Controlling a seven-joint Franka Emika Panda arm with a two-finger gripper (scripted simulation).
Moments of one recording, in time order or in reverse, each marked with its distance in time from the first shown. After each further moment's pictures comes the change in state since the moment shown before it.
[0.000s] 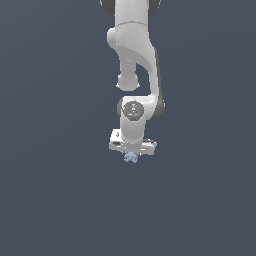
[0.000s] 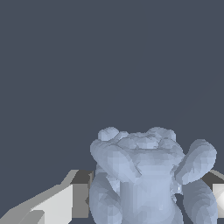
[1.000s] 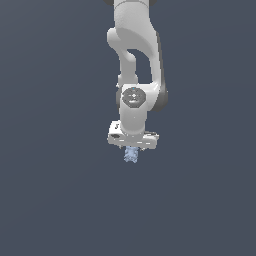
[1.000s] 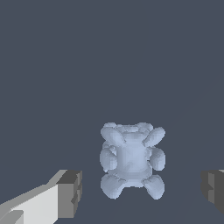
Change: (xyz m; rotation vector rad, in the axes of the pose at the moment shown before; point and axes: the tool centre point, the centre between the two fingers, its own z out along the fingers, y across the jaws) arm 0.000 0.000 -0.052 0.001 -0.001 -0.008
